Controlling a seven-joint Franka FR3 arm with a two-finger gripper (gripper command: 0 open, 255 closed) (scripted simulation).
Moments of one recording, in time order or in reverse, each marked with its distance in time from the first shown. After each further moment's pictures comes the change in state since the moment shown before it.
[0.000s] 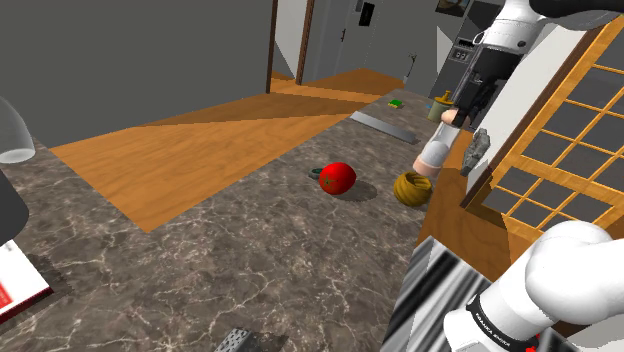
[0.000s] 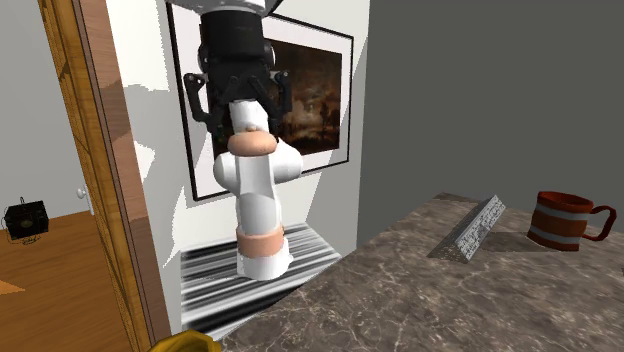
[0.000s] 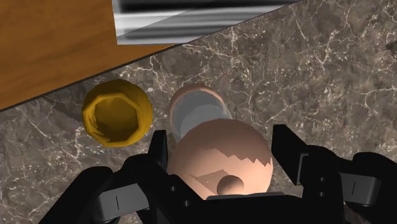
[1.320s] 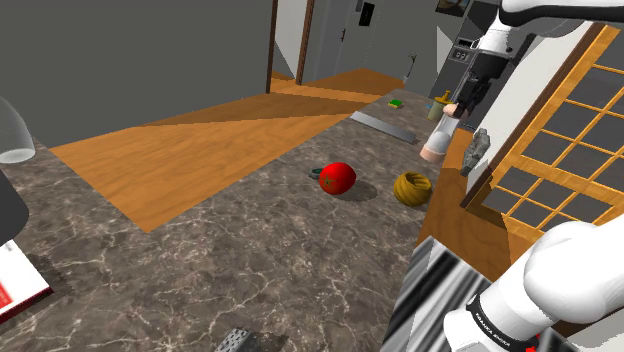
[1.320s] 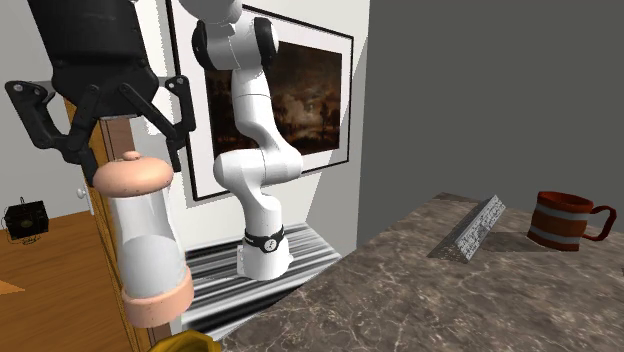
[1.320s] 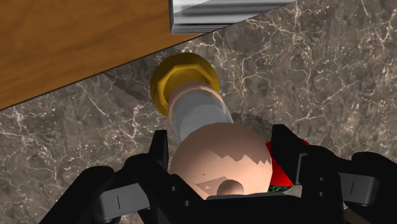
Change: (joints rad) arm -0.026 0.296 -0.228 0.220 -0.035 0.079 -0.266
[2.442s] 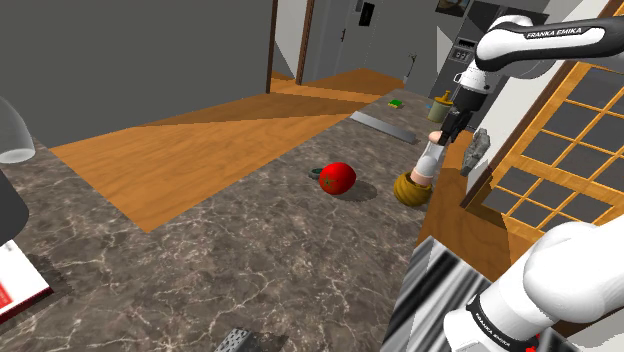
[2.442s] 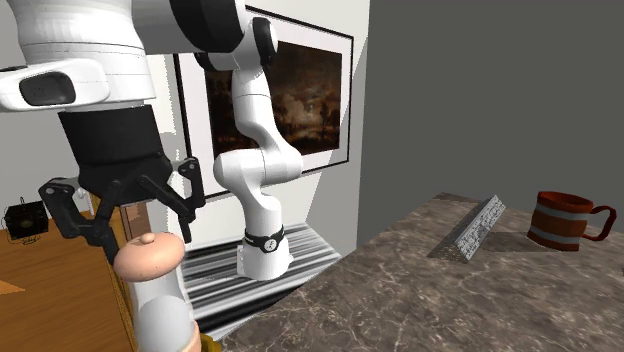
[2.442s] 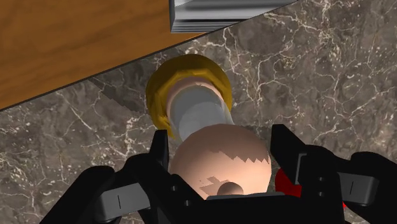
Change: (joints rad) arm -0.011 -0.005 -0.021 -0.239 -0.014 0.235 -0.003
